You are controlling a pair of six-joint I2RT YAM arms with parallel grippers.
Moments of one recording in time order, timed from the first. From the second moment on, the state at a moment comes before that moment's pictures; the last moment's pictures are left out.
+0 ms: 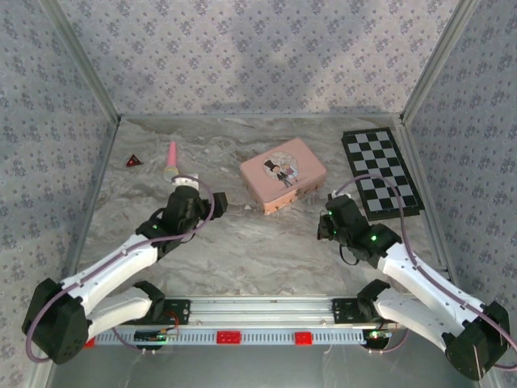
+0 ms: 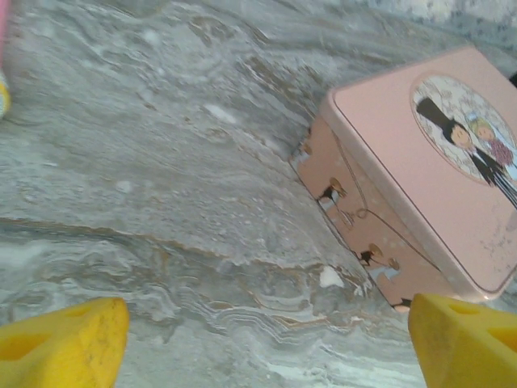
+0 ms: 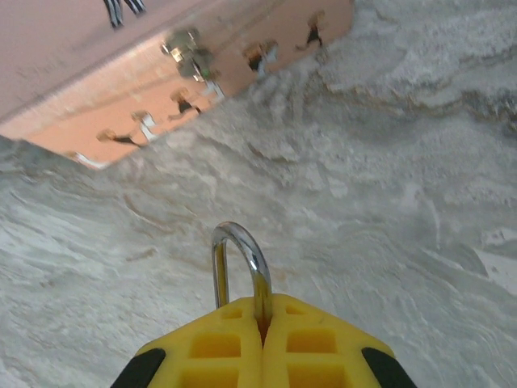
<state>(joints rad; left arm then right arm) -0.61 1.00 0.58 -0.15 -0.24 -0.57 0.62 0.86 0.64 -0.65 0.21 0.53</state>
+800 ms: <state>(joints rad) -0.42 0.72 0.40 -0.19 -0.33 -0.61 0.37 1.16 0.66 -0.74 0.07 0.53</state>
